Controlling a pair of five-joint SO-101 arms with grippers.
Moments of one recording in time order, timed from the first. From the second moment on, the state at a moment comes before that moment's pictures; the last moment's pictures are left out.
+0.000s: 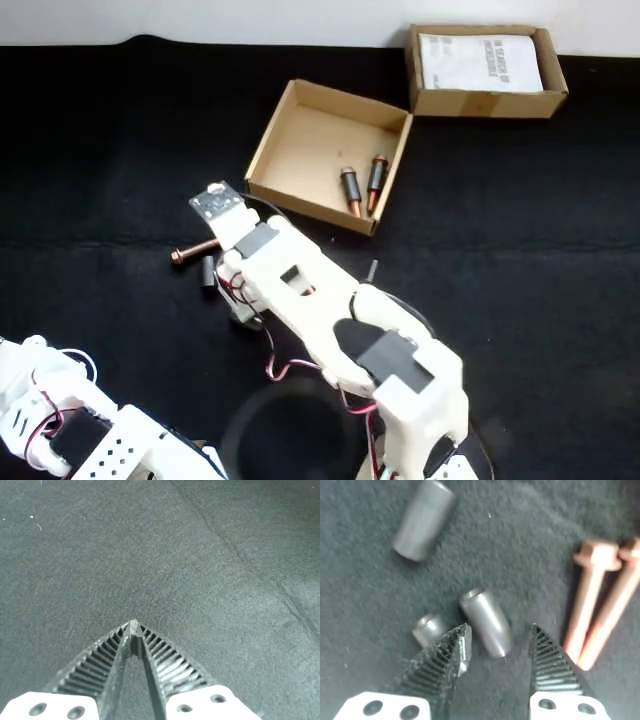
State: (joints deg) left arm -62.3 -103.2 96.0 48.1 5.7; right arm -51.4 20.1 4.7 62.7 -6.4
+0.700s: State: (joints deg) left arm -62.3 -103.2 96.0 48.1 5.7; right arm -48.6 26.1 -2.1 63.3 -6.3
